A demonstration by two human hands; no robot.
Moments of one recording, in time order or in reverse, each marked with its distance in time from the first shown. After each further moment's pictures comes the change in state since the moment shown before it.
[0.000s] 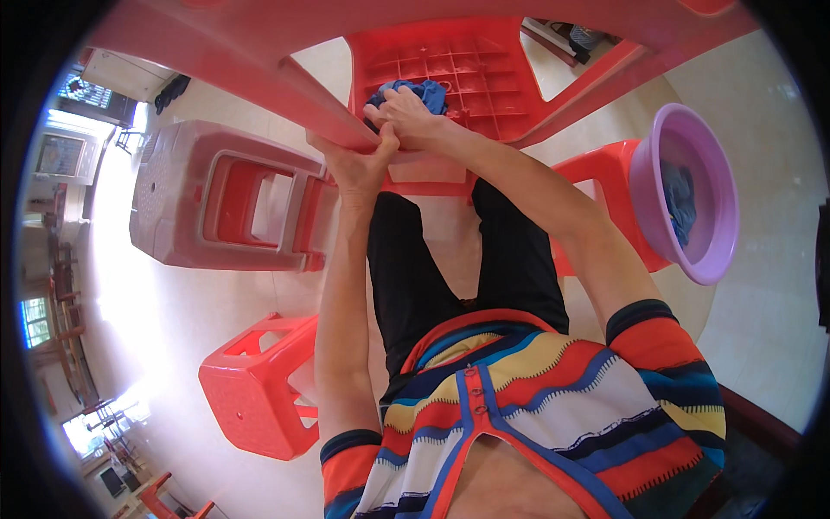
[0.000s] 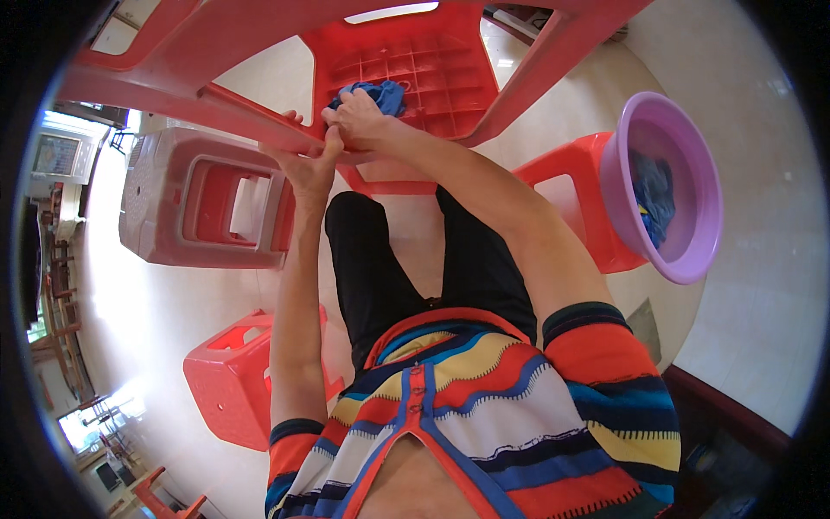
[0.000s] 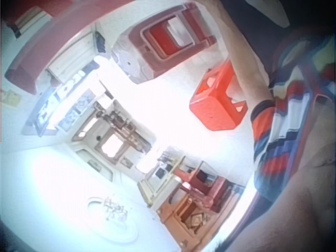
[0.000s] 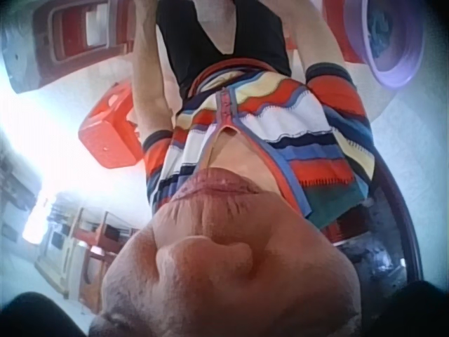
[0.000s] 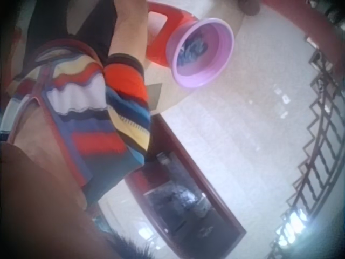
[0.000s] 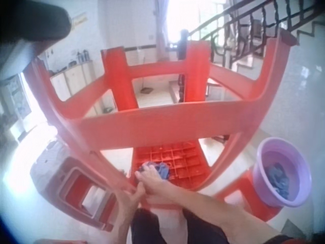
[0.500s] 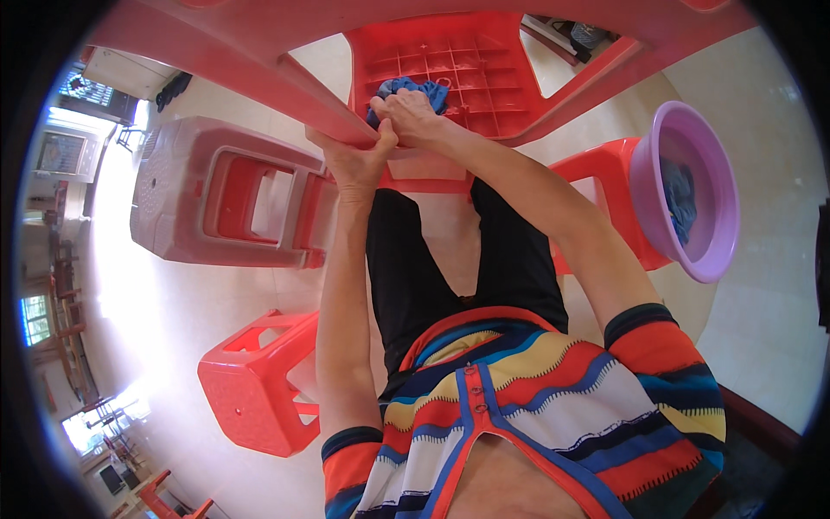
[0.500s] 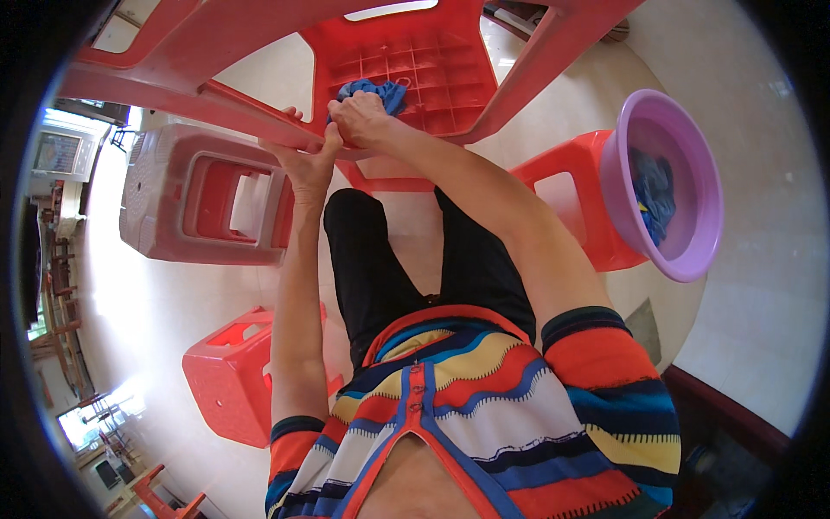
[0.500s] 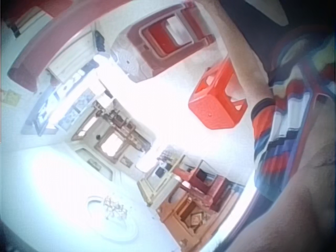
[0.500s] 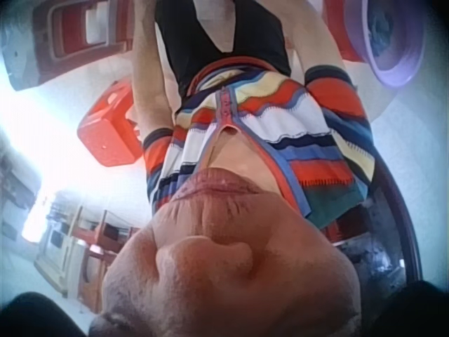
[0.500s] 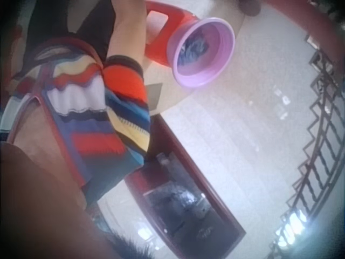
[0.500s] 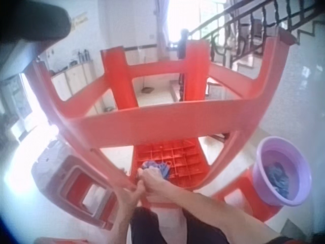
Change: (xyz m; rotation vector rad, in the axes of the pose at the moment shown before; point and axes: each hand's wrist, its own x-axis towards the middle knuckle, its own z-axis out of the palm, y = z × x) left_hand 0.001 0.001 0.000 0.002 0.004 -0.047; right_hand -0.007 -0.003 -0.010 0.226 -0.010 0.202
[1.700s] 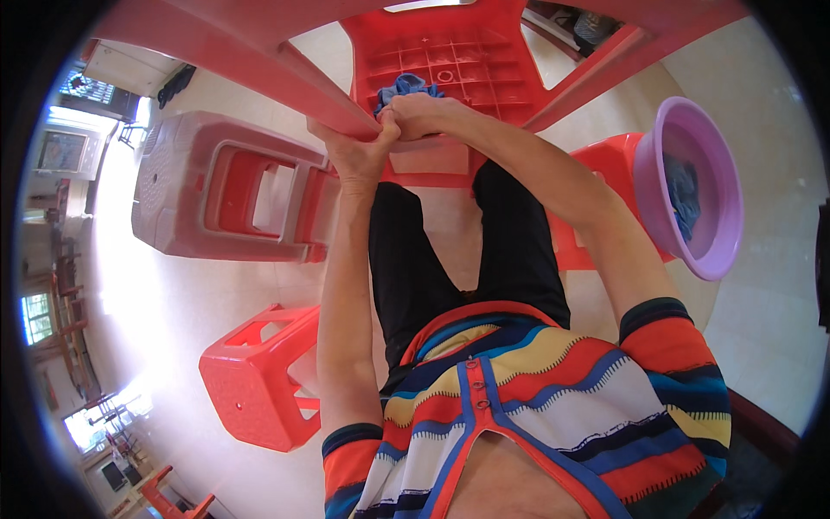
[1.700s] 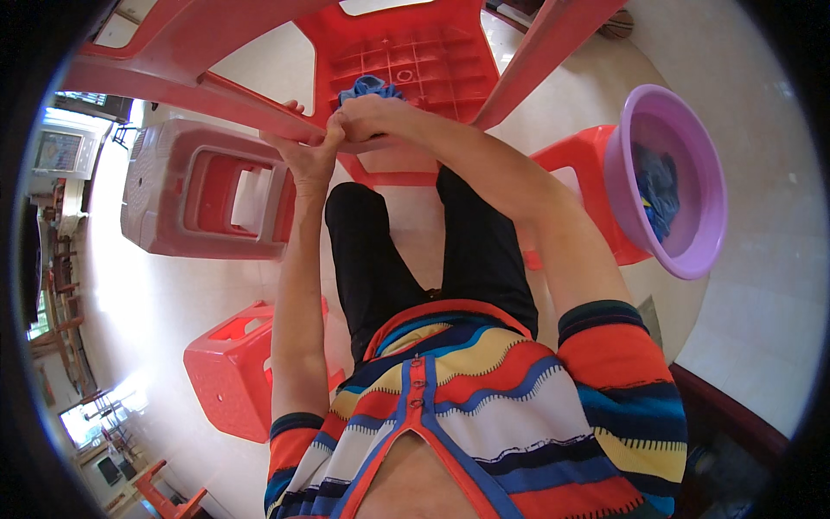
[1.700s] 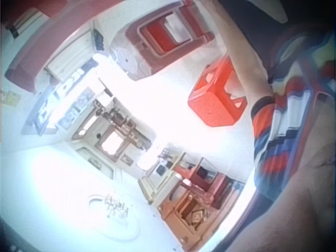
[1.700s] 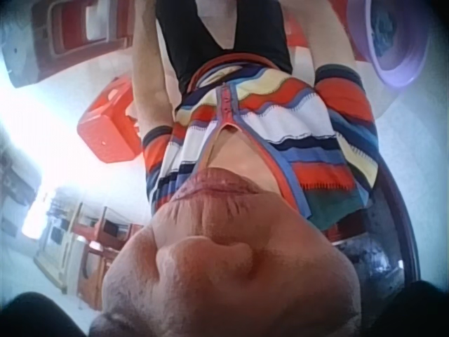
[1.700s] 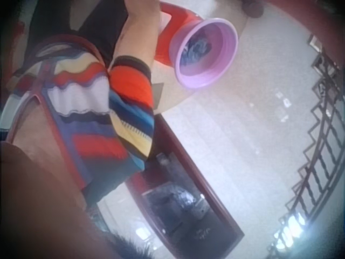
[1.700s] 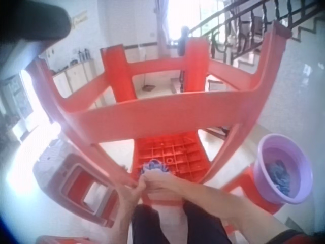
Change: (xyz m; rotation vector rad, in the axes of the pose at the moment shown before) left_hand 0.000 0.002 -0.003 0.044 -0.007 -0.002; right_hand -0.002 -0.001 -0.024 0.157 -0.439 -0.136
